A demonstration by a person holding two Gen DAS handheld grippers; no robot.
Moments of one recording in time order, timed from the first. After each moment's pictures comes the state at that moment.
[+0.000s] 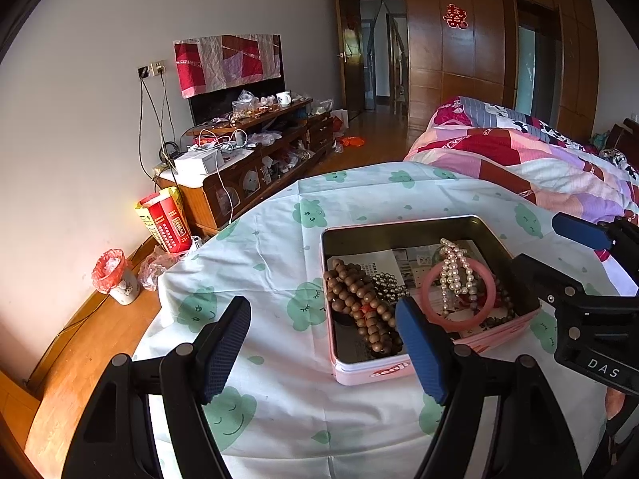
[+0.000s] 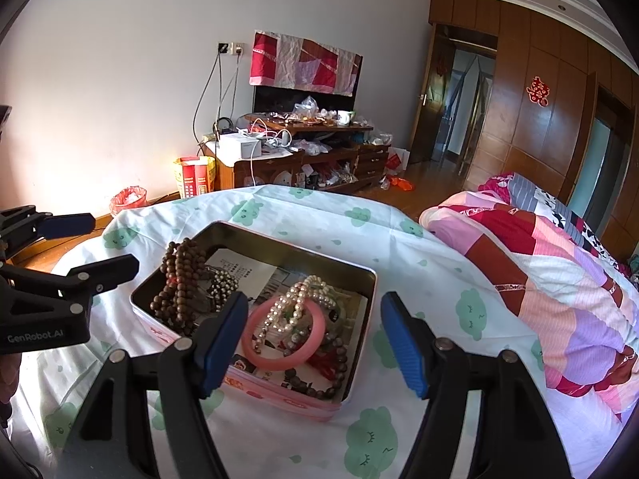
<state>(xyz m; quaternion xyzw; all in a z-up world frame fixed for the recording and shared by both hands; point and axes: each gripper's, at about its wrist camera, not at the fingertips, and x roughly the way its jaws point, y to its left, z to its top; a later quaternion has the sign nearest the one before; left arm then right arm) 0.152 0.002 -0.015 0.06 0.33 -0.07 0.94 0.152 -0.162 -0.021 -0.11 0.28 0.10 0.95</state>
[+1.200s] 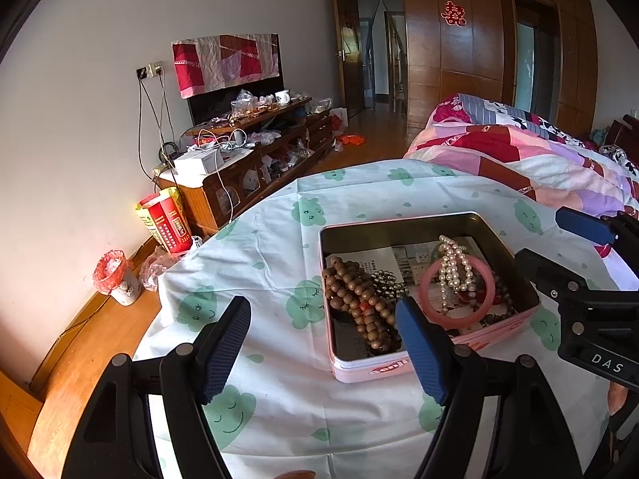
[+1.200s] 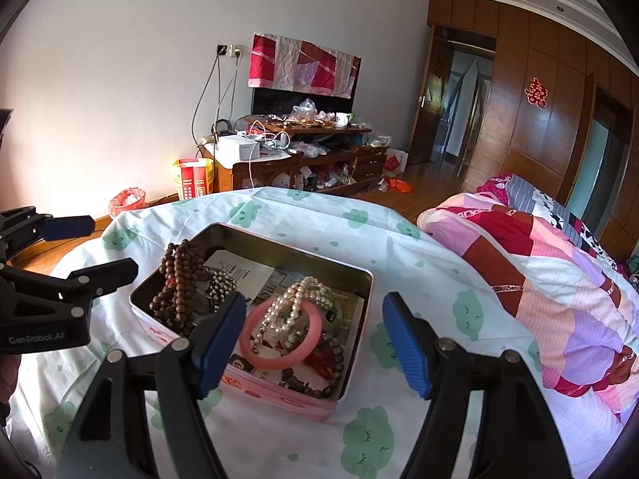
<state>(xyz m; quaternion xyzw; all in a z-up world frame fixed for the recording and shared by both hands) 0.153 0.004 -0.018 0.06 0.33 -0.07 0.94 0.150 -0.161 -0.018 -0.11 0.28 0.10 0.95</state>
